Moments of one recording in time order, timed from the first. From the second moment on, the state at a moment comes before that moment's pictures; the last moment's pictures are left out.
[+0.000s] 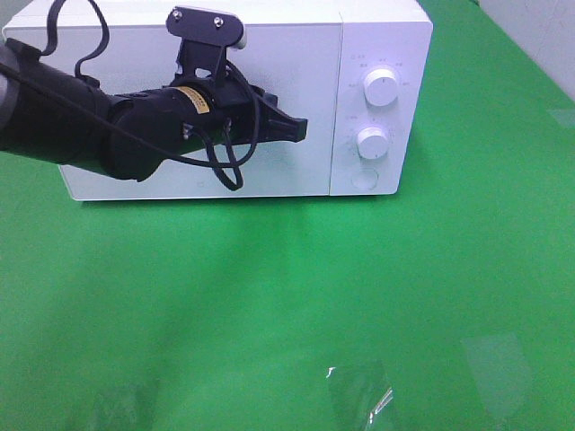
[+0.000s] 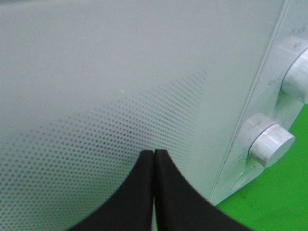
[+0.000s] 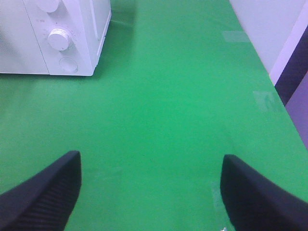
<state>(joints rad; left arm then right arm) -0.64 1.99 -1.12 -0.17 -0.44 0.06 0.01 0.00 -0.49 -0.06 0.97 0.03</state>
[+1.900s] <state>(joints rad) -0.21 1.27 -0.98 -0.14 1.06 0.07 0.01 0.00 -0.49 -0.06 0.97 0.03</state>
